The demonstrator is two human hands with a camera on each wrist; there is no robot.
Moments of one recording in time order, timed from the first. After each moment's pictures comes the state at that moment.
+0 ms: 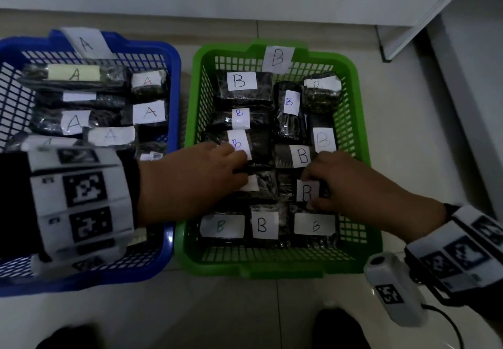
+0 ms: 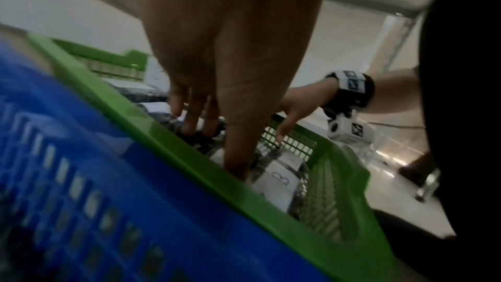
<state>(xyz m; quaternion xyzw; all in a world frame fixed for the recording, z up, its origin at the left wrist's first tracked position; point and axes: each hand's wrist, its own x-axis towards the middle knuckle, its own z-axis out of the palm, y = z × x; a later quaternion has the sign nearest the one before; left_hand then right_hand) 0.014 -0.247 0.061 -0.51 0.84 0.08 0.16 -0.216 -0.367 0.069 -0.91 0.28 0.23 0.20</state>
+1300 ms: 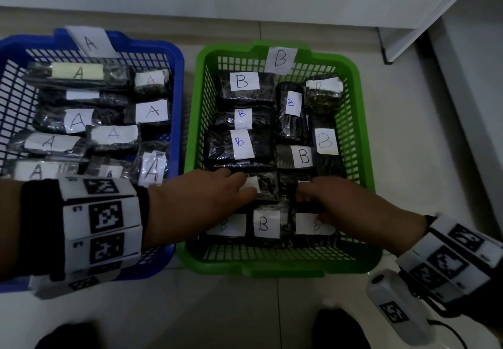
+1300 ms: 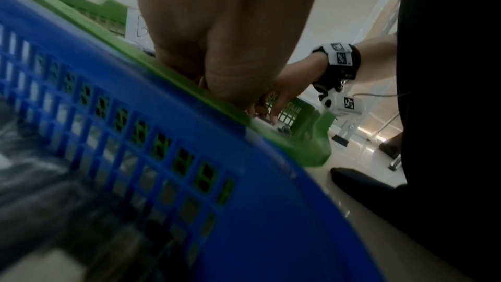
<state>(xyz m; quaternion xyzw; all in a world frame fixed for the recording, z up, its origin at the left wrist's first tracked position) 0.001 -0.226 0.042 -0.52 0.84 0.12 0.10 -0.223 -0.352 0.051 -0.90 0.25 0.25 0.25</state>
